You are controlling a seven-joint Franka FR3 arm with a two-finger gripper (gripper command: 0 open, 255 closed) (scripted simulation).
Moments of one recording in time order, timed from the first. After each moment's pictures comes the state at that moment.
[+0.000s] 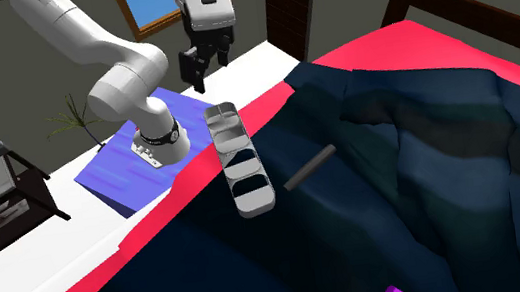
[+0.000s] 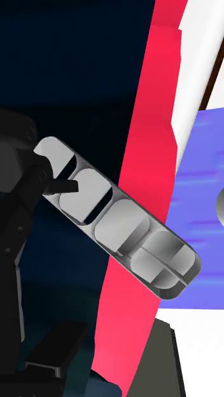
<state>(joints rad) 0.01 -0.75 0.02 -2.29 -0.03 1.43 0.03</state>
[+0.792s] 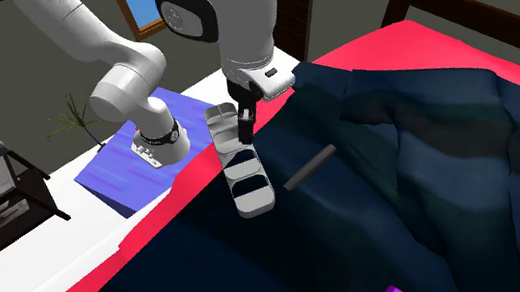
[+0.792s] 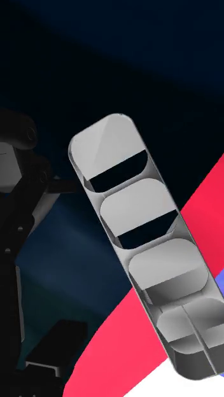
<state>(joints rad) 0.10 -0.51 -0.13 -2.35 -0.09 1.76 -0.40</state>
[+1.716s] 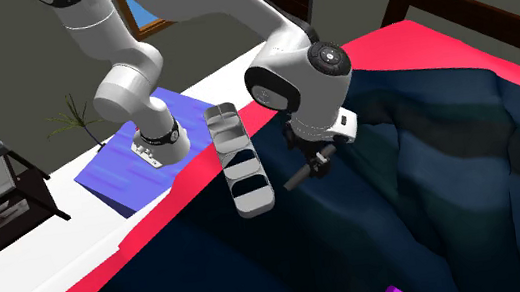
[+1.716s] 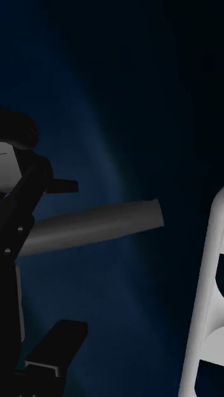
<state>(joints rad) 0.23 -0.03 -0.22 -2.24 0.02 2.13 -1.00</state>
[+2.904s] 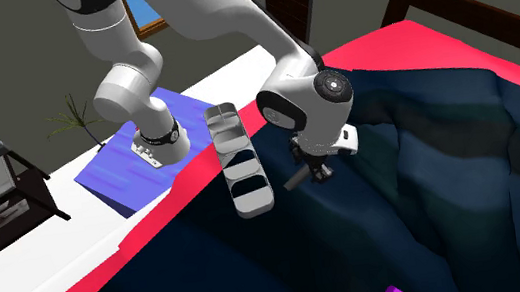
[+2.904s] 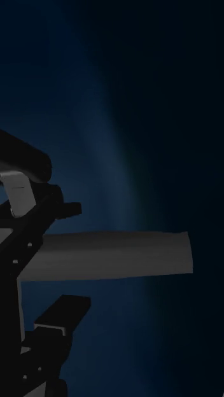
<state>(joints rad) 0.24 0.10 -0.21 -2.25 0.07 2.27 -1.12</state>
